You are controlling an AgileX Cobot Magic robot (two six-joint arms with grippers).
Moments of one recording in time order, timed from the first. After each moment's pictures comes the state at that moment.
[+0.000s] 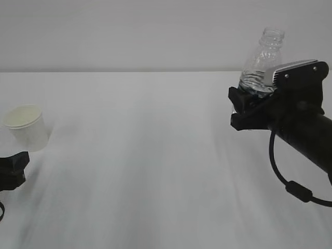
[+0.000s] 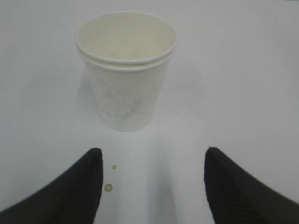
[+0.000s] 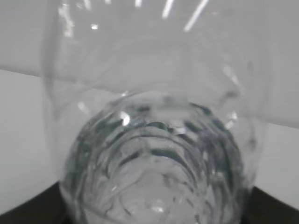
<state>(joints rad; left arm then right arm) -0.11 1.81 -0.18 -0.04 -1.15 -0.13 0.32 1.72 -0.53 -0.01 -0.97 -0.04</state>
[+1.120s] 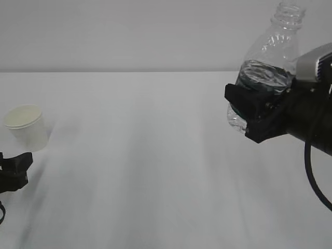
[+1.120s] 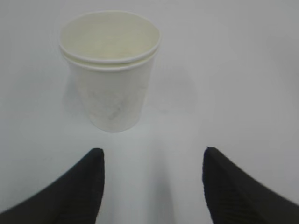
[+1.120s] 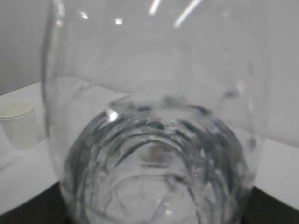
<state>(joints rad) -0.11 1.81 -0.18 0.00 -1.15 -0.13 0.32 1.38 -0.43 -0.36 -0.79 0.20</state>
